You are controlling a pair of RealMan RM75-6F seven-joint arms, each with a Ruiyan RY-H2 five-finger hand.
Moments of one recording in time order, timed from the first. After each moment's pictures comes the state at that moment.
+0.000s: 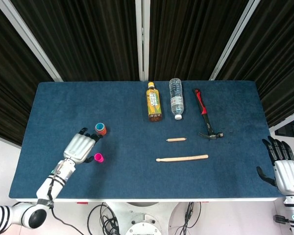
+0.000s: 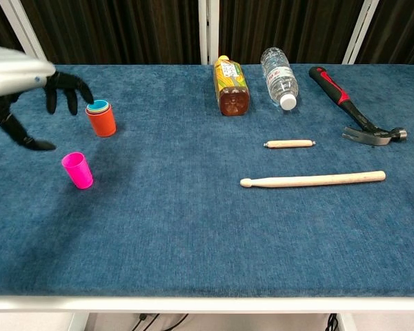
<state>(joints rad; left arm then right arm) -0.74 -1.25 0.02 -1.87 1.02 1.11 0.61 0.06 -1.13 0.05 -1.53 -1.53 1.50 0.08</state>
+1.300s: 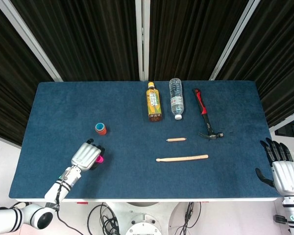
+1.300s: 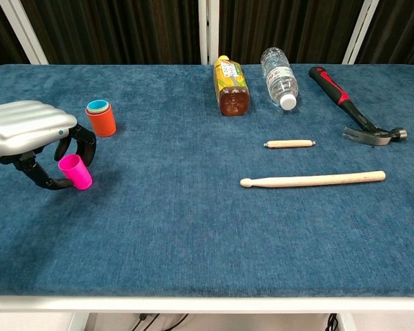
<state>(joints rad) -0.65 -1.44 0.03 -1.60 1.20 1.04 0.51 0.07 -1.13 0.04 -1.56 -1.51 1.47 0.04</state>
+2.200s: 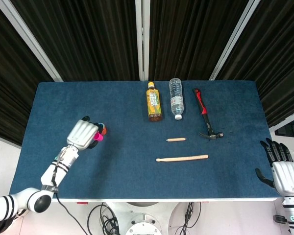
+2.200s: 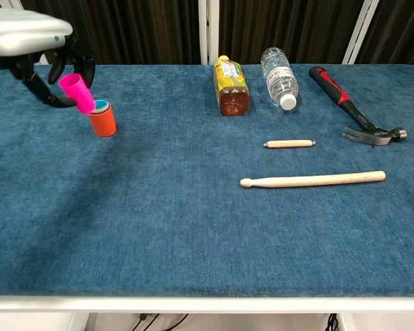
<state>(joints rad) -0.76 -1.28 -0.17 -1.72 1.03 0.96 0.55 0.06 -1.13 0.04 -1.55 -1.52 1.48 0.06</state>
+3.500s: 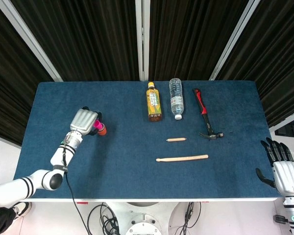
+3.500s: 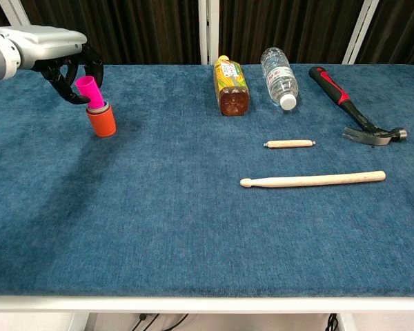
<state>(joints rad) -0.87 -1.44 -0.18 -1.36 0.91 0.84 0.42 0.06 -1.11 0.04 -1.56 -1.53 1.48 0.07</state>
